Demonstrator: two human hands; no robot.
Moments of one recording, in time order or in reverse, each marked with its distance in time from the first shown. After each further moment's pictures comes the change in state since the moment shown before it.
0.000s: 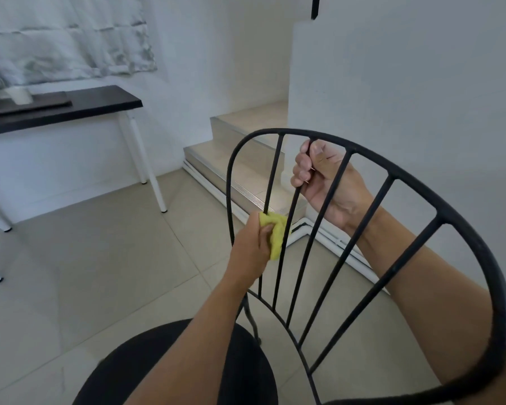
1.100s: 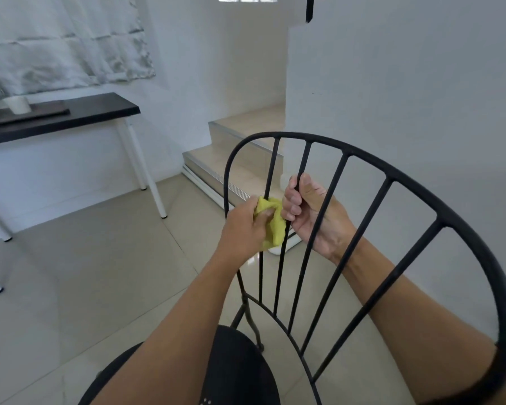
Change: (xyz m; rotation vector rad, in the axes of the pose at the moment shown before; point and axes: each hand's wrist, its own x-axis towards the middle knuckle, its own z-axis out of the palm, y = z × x) left_hand 0.034 0.031 -0.032 0.050 -0.033 -0.056; right_hand -0.018 0.042 -0.007 0.135 0.056 0.071
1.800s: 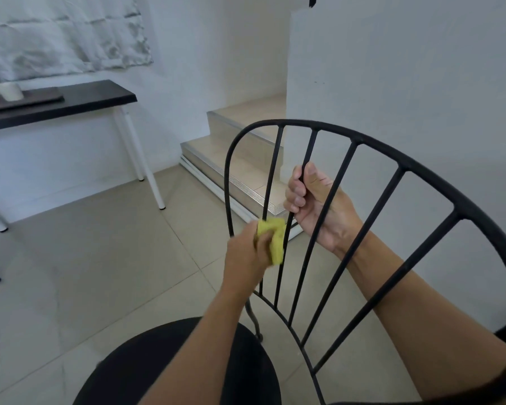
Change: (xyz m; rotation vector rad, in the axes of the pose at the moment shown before) left_hand -0.048 -0.036 0.037 0.001 0.074 -0.054; right_hand -0.001 0.000 0.001 -0.023 0.006 -0.003
